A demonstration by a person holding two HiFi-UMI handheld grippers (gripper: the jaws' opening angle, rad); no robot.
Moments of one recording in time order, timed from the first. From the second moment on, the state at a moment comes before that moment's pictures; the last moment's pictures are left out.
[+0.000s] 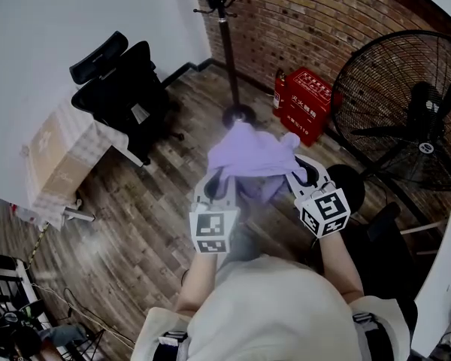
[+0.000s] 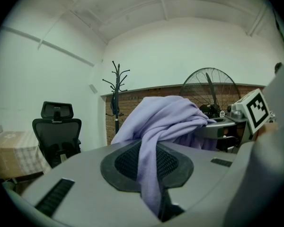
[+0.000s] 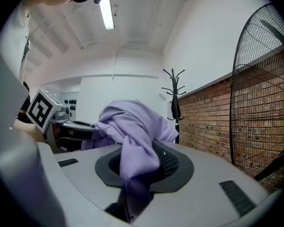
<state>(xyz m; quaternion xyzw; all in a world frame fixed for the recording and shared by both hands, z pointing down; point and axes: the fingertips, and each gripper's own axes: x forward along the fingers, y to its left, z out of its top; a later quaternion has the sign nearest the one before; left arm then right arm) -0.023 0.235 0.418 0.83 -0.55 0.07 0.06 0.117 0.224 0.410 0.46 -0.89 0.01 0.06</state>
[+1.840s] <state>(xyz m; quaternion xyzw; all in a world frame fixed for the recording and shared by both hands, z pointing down) -0.127 -0.047 0.403 0.85 -0.53 0.04 0.05 0.006 -0.051 0.394 0.47 -0.88 -0.01 0.05</state>
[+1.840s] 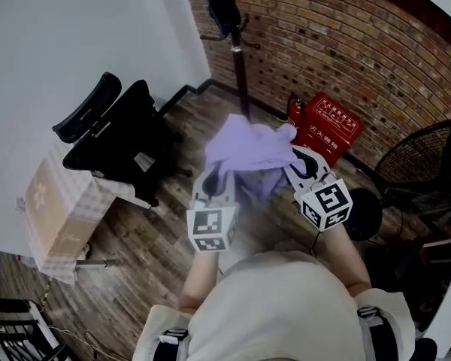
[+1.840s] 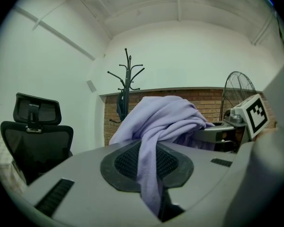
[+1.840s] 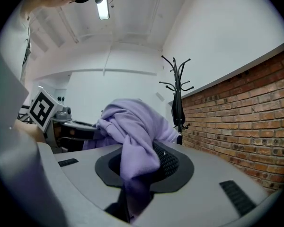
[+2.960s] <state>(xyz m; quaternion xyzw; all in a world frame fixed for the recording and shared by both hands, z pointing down) -0.078 -0.242 0.382 0.84 -0.54 0.03 0.03 0.056 -0.253 0.364 0.47 -0.88 -0.05 0.06</state>
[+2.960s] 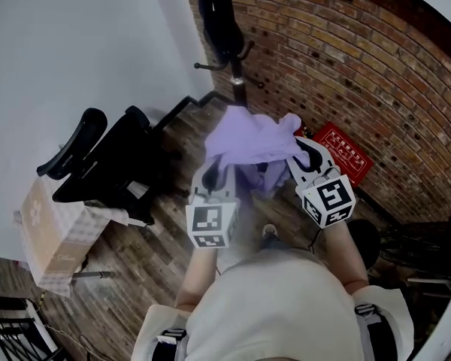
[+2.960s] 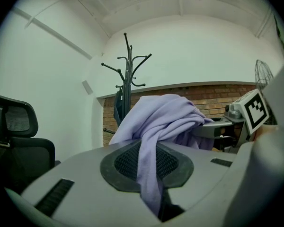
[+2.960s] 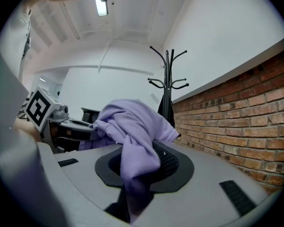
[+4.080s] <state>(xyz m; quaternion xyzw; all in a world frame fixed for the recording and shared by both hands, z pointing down) -0.057 -0.419 0.394 0.81 -0.58 0.04 0.02 0.074 -0.442 0.366 0.43 -0.90 -0.06 0.06</state>
